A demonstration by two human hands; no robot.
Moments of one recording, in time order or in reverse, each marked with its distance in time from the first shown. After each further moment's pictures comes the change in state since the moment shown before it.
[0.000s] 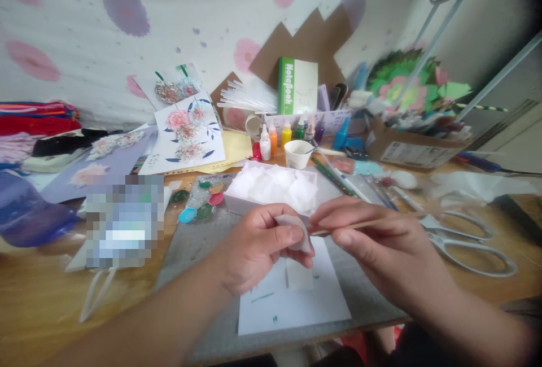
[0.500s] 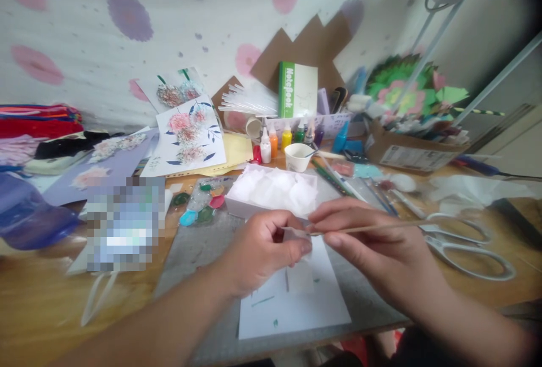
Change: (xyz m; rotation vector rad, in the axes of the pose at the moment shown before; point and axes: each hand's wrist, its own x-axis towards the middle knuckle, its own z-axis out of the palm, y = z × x) left_hand -0.001 -0.002 -0.004 0.518 0.176 -0.021; right_hand 0.003 -0.002 -0.003 -0.272 -0.046 -0.134
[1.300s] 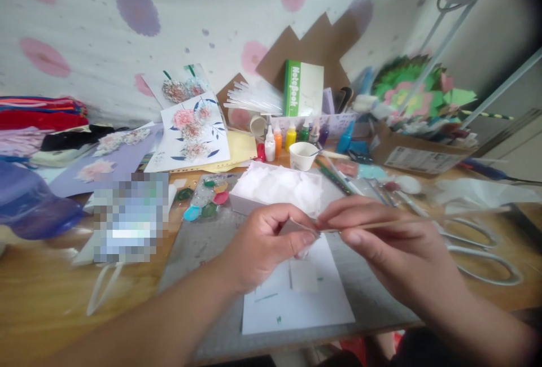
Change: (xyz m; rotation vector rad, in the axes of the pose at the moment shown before) left_hand 0.000 -0.001 0.000 -0.221 -0.060 0.172; right_hand -0.003 0.001 0.000 0.149 0.044 0.049
